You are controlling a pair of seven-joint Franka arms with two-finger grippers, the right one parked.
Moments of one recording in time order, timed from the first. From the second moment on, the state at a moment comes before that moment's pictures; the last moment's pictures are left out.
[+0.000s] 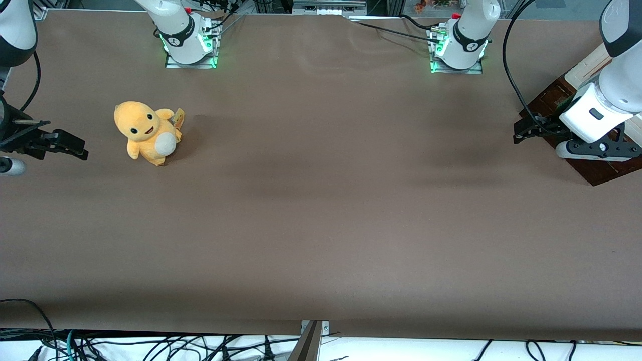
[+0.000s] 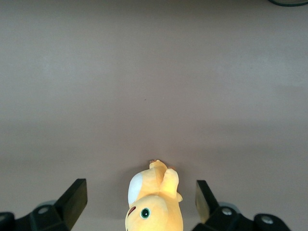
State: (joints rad) arm 0.01 0.04 -0.07 -1.69 -0.02 1.67 -0.03
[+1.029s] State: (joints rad) arm 0.01 0.05 -0.08 -1.69 -0.01 1.67 -0.03
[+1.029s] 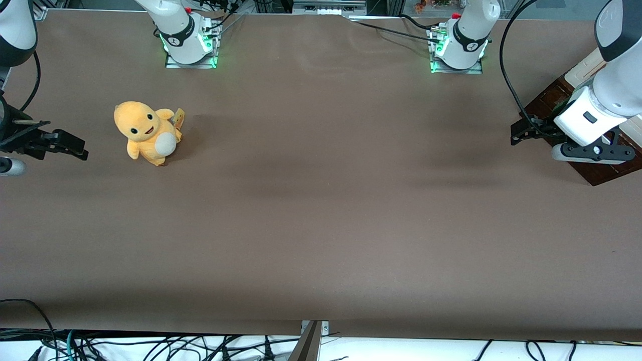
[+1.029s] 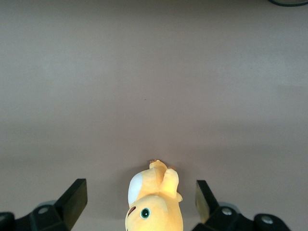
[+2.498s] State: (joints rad) arm 0.01 0.08 -0.07 -1.66 -0.01 1.67 -0.03
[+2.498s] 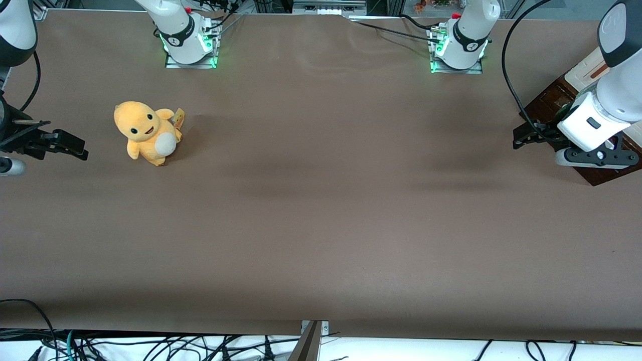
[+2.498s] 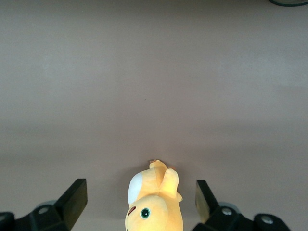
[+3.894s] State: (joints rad) arm -0.08 0.27 -0.09 -1.66 0.51 1.23 -0.47
